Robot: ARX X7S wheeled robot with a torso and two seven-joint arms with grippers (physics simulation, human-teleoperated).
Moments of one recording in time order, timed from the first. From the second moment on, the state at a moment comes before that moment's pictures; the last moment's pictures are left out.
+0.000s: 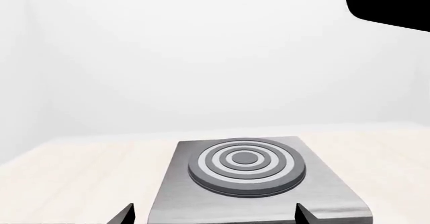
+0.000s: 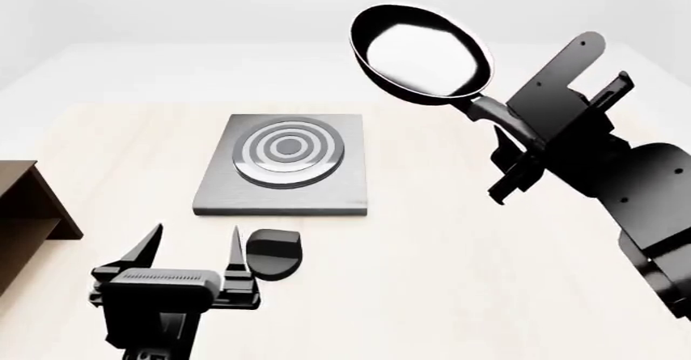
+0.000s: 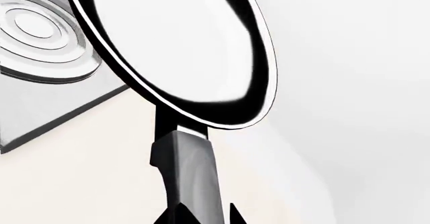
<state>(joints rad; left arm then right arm) 0.02 -0.34 0.15 0.40 -0.27 -0.18 -0.25 1.05 0.79 -0.66 -0.26 0.30 0.99 -0.22</state>
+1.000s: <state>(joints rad) 0.03 -0.35 0.14 0.37 -0.28 -0.12 -0.24 1.14 0.29 -0.81 0.22 0.18 0.77 -0.05</state>
